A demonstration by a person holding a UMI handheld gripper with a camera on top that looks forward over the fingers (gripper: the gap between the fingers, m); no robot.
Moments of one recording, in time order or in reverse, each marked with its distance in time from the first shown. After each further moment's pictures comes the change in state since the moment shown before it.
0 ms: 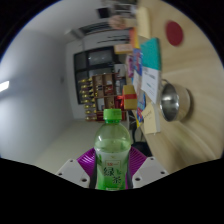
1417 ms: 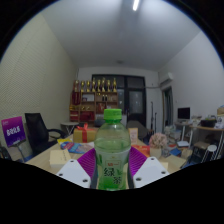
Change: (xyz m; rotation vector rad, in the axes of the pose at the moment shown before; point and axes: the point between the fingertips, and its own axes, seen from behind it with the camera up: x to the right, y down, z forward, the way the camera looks) arm 0.004 -0.276 -0.072 0.225 0.313 -1.669
